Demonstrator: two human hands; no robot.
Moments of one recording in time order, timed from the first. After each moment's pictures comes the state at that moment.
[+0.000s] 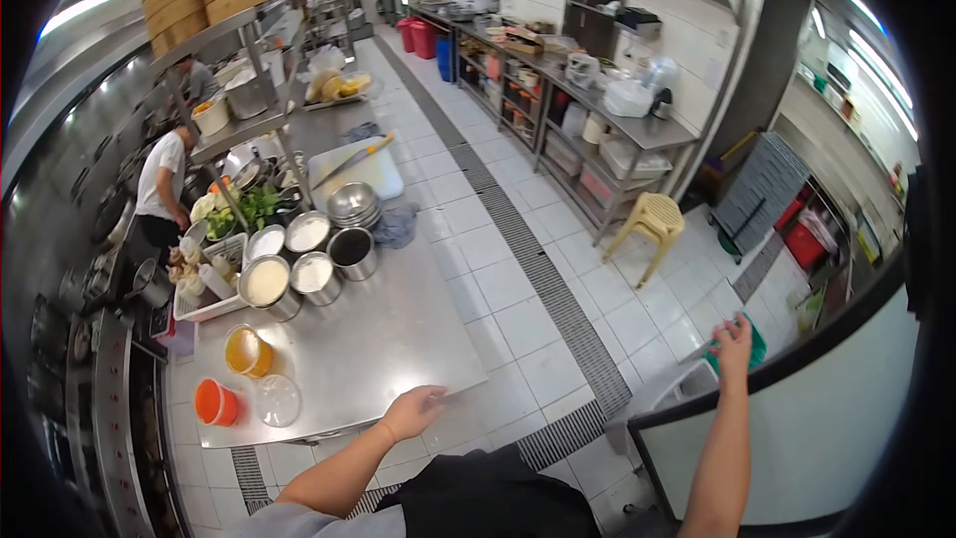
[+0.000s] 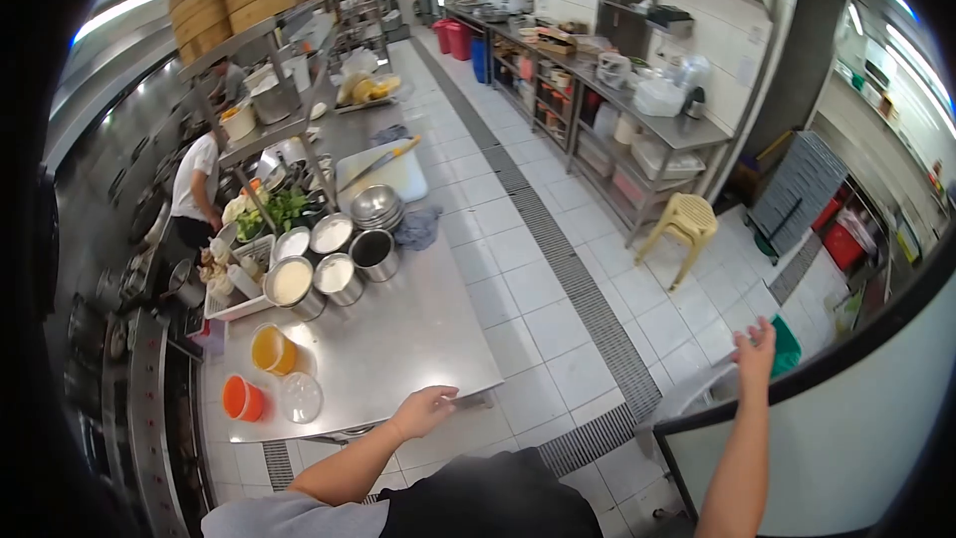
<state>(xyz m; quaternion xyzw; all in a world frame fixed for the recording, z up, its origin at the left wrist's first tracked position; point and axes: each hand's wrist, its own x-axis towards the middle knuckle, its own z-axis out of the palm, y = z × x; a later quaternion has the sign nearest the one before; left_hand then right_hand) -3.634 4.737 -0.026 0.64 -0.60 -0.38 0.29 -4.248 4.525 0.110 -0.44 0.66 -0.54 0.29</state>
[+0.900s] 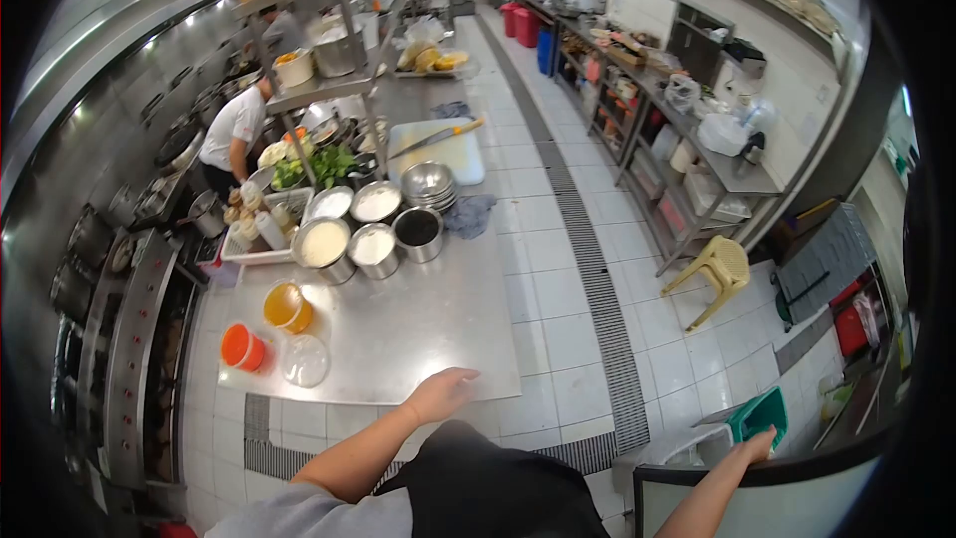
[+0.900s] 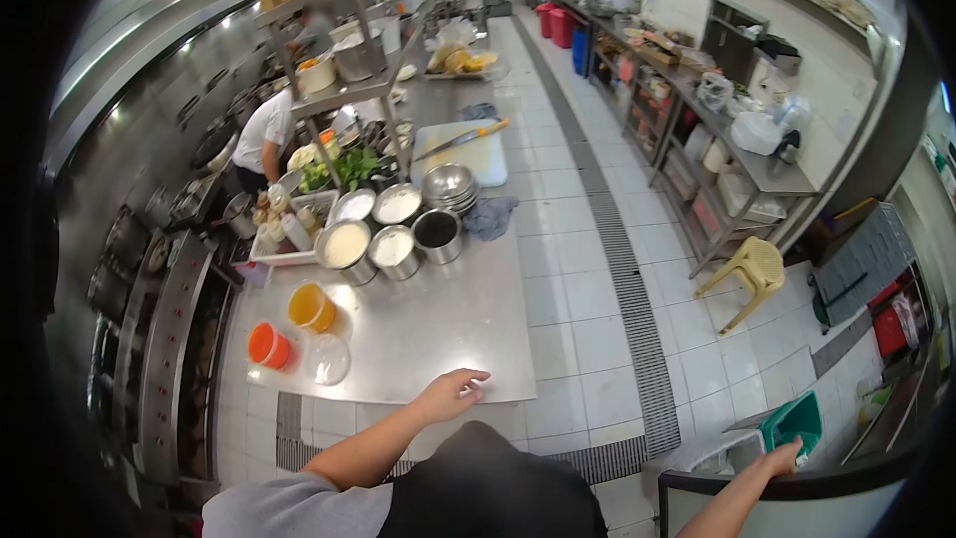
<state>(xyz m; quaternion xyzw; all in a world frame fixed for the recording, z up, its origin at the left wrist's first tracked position) -3.626 4.705 -0.020 0.66 -0.60 -0.32 0.31 -4.358 4.464 0.000 -0.04 0.75 -0.65 0.13</state>
